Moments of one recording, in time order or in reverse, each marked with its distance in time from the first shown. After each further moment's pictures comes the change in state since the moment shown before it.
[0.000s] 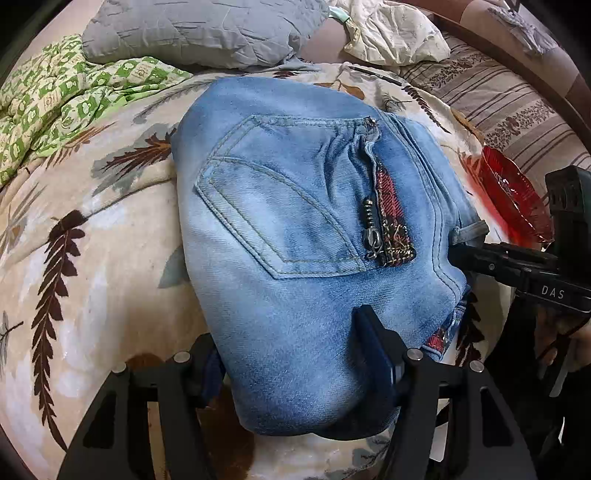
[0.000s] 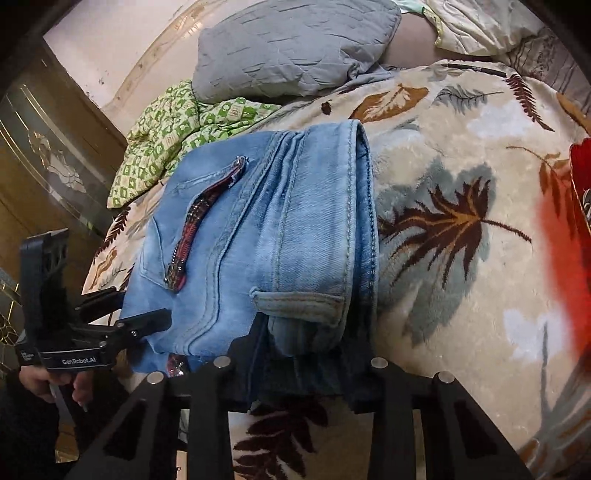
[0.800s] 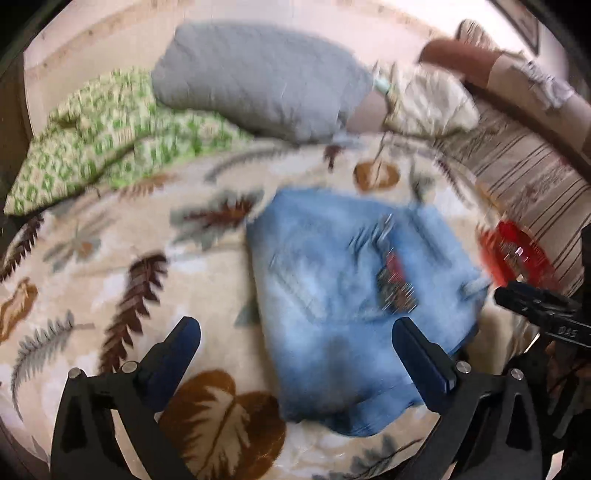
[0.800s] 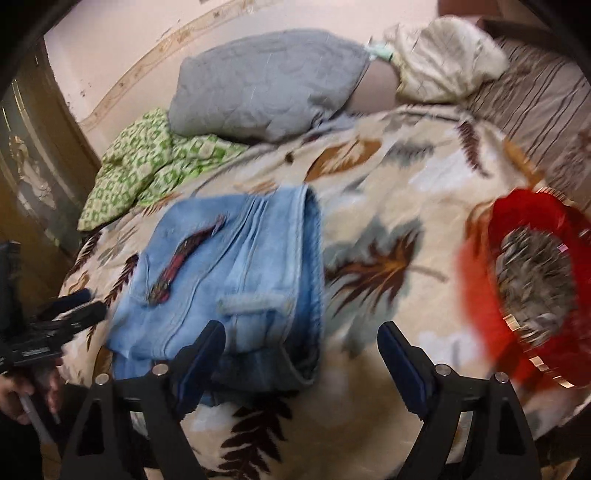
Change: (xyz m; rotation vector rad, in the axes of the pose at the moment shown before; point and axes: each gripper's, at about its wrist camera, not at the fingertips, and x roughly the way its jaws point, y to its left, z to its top) left arm -0.078 -0.002 0.007 -0.105 -0.265 0.149; right arm -0.062 0.013 0.010 -0.004 -0.142 -0.213
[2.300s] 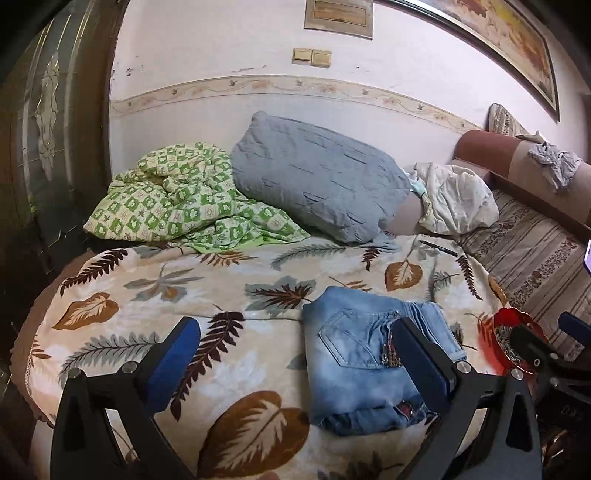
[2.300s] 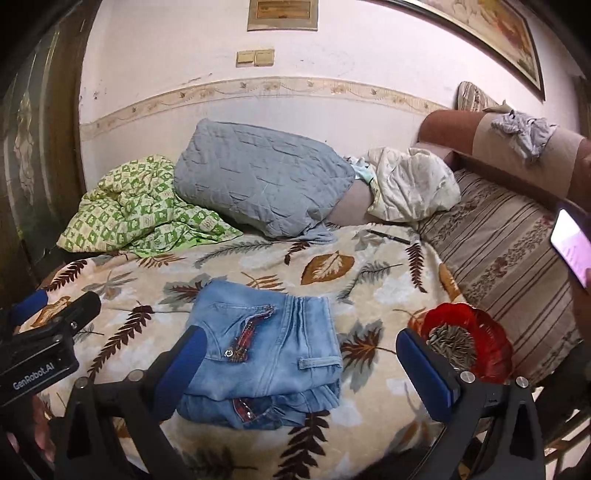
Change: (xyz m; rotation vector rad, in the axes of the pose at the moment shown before) left arm -0.125 0.014 -0.016 -0.140 -0.322 0.169; right arm -0.125 0.150 0.000 -0.164 -0.310 -0.300
